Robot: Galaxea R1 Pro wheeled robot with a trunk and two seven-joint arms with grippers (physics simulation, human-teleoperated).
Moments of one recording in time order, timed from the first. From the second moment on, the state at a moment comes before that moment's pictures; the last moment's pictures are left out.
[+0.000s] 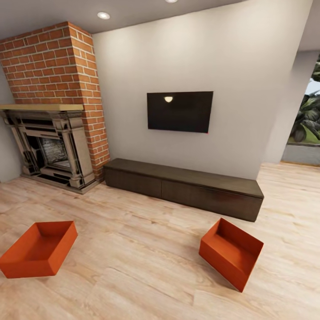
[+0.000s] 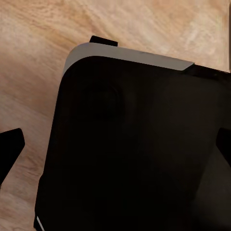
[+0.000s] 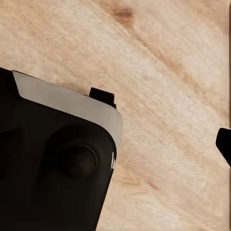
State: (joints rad) left arm 0.00 -0.02 0.01 -0.08 0.23 -0.07 0.01; right arm -0.12 -0.02 0.55 0.02 -0.23 -0.16 -0.05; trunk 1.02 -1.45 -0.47
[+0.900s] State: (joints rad) left arm 0.00 -0.02 0.01 -0.08 0.23 -0.07 0.01; right arm -0.12 -0.02 0.55 0.02 -0.23 -0.16 -0.05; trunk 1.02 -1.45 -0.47
